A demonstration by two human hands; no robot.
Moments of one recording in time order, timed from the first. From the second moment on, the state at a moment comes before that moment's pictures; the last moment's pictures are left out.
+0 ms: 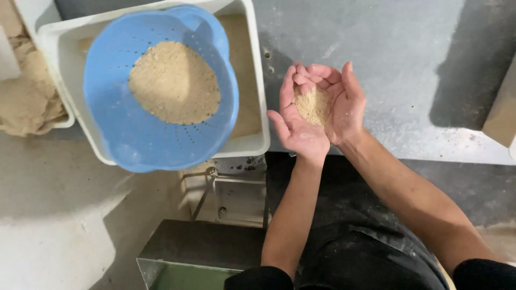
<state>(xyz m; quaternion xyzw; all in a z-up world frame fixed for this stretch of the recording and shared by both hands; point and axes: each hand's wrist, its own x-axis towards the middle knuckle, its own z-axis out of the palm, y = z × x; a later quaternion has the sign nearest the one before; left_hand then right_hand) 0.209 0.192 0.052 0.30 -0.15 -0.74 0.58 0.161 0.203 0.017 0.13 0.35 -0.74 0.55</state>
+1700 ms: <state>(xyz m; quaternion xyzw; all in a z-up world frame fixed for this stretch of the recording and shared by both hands) 0.262 0.276 -0.051 0.19 -0.77 -0.61 0.03 0.233 0.461 -0.215 0.39 -0.01 -0.59 0.71</state>
